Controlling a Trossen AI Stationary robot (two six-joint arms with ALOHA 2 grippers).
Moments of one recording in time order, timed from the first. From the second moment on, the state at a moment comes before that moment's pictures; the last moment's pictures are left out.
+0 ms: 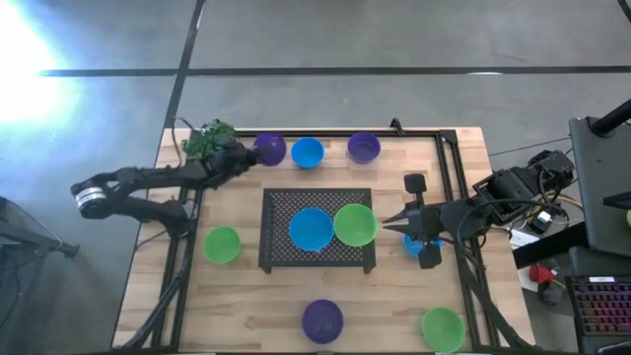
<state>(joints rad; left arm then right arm) 0.59 1.14 0.46 0.10 -0.40 -1.05 0.51 1.28 1.62 -1.01 0.45 0.01</state>
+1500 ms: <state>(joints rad) 0.11 0.85 1.02 -0.98 -0.10 -0.68 0.51 1.28 1.62 -1.01 0.44 0.03</state>
